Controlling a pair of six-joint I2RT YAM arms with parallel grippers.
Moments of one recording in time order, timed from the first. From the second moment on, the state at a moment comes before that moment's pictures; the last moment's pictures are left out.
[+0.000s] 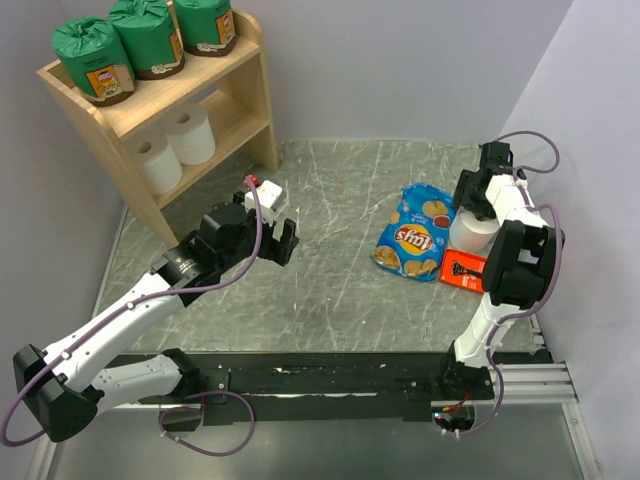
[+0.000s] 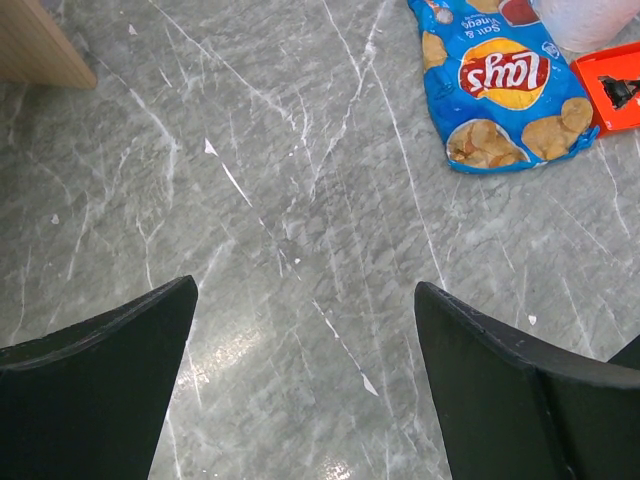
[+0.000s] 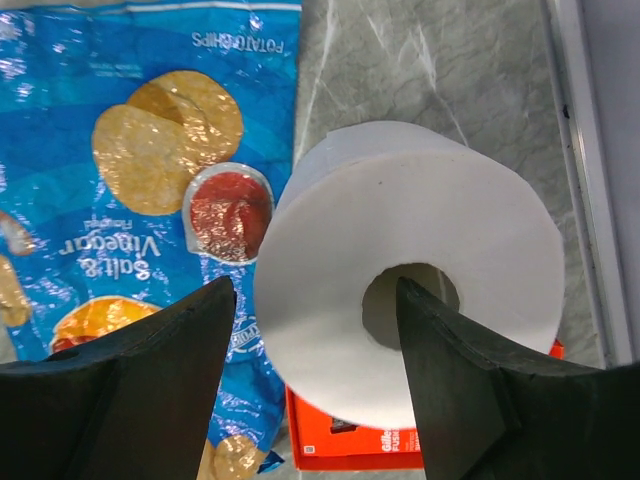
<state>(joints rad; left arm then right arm) -0.73 1.05 1.00 -0.32 -0.10 -0.09 -0.22 1.85 1.51 -0.68 0.09 0.14</state>
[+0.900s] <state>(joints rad) -0.73 0.91 0.95 -0.25 -0.39 -0.07 -0.04 1.79 1.65 -0.80 0.22 0.11</state>
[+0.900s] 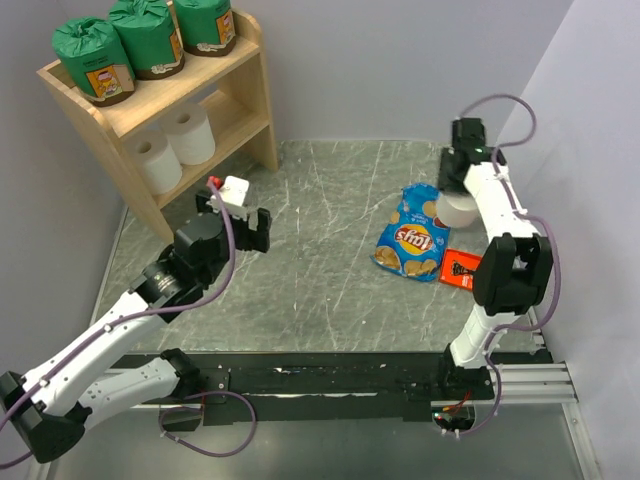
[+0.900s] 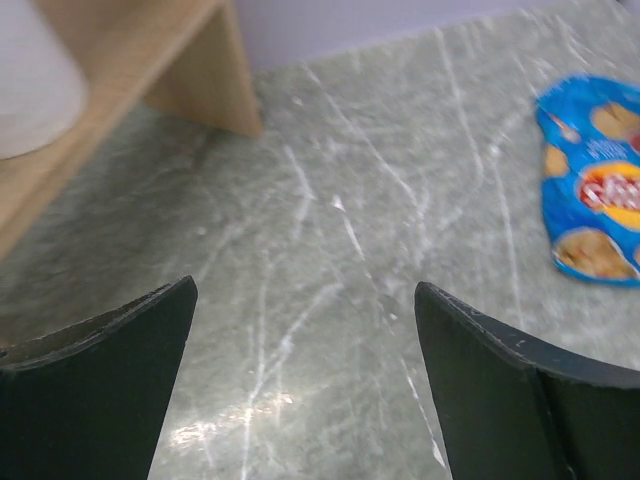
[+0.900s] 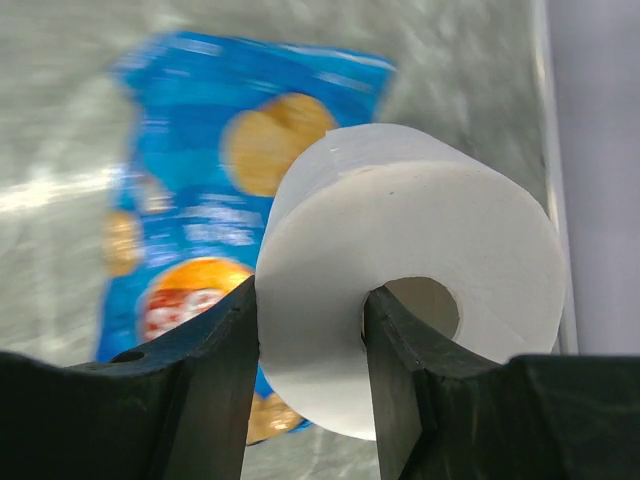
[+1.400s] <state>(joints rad) -0.73 0.83 0.88 -0.16 -0.62 -0.06 0.50 1.85 1.71 -0.77 0.21 0.17</state>
